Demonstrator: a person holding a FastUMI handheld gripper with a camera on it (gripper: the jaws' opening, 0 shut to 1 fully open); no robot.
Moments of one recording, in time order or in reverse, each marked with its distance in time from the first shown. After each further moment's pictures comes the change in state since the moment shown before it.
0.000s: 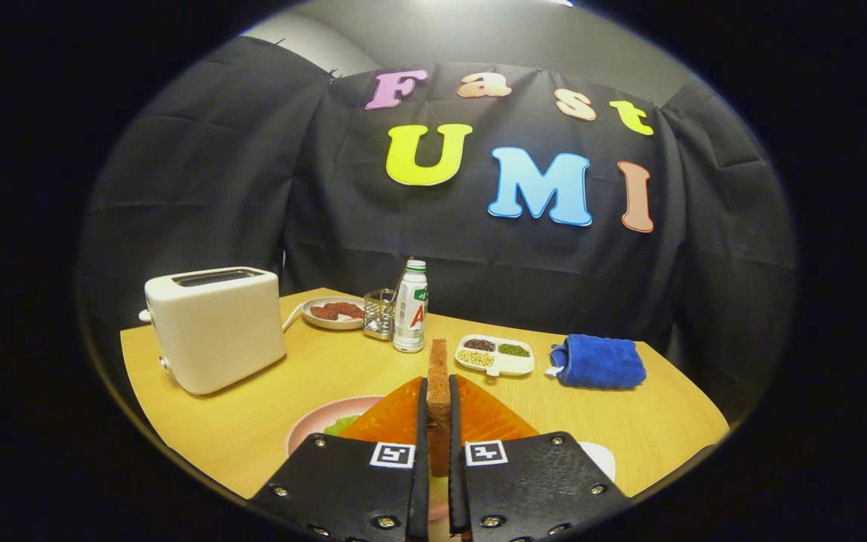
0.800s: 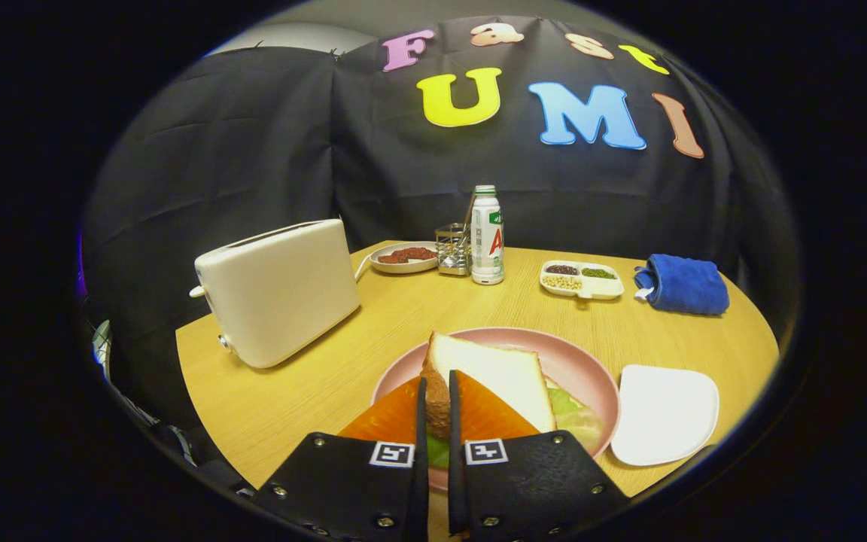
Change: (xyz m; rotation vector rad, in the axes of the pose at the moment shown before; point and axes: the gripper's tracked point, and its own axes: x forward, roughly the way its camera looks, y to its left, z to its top) arm -0.001 0.081 -0.057 0.179 0.212 0.264
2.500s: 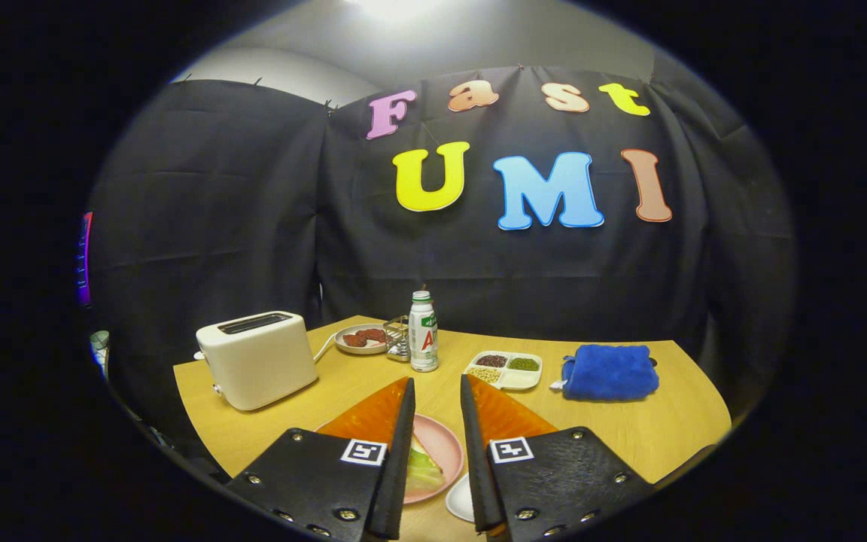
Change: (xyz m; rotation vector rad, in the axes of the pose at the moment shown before) arm -0.106 -0.131 0.123 -0.047 -0.292 -0.061
